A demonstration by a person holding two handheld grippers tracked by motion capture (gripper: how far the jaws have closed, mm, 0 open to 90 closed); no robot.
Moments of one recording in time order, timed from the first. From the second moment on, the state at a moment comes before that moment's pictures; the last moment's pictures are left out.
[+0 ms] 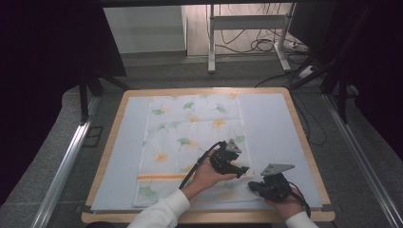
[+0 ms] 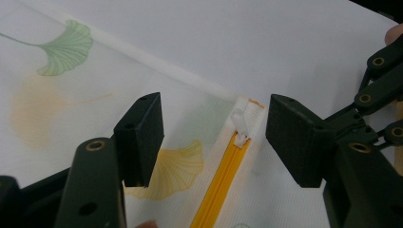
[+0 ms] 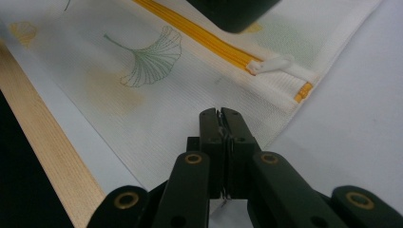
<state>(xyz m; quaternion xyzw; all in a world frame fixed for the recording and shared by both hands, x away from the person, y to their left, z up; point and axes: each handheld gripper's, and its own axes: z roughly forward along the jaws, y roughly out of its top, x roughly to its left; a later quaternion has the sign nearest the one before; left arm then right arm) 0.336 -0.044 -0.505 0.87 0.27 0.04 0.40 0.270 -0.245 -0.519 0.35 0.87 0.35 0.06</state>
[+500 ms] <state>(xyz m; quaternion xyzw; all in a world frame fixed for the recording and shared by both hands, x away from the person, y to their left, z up) 0.338 -0.060 -0.516 0.88 0.27 0.03 0.39 0.270 -0.244 -0.519 0.35 0.87 0.35 0.06</state>
